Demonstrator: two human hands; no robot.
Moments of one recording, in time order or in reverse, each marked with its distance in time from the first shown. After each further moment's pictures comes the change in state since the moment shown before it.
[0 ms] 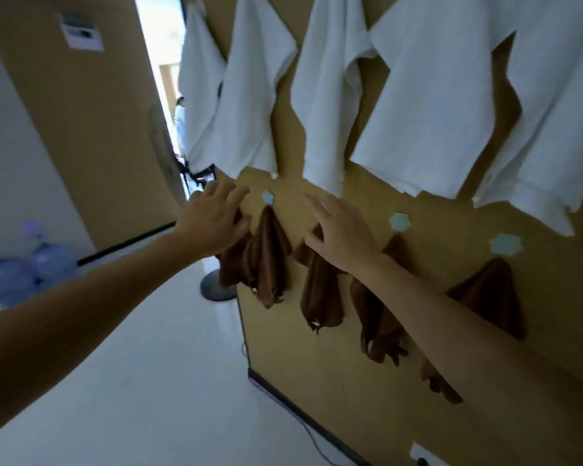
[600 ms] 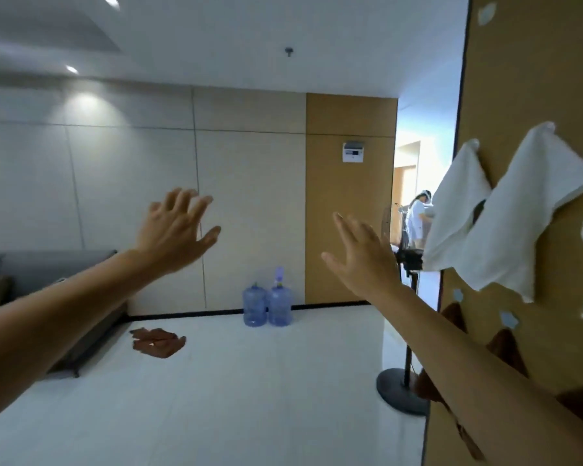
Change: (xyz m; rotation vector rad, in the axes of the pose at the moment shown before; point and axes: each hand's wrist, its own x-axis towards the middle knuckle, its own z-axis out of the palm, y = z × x) left_hand -0.261 -0.178 -0.312 0.719 0.041 -0.666; right_hand 0.152 -0.306 -0.038 0.371 0.049 -0.352
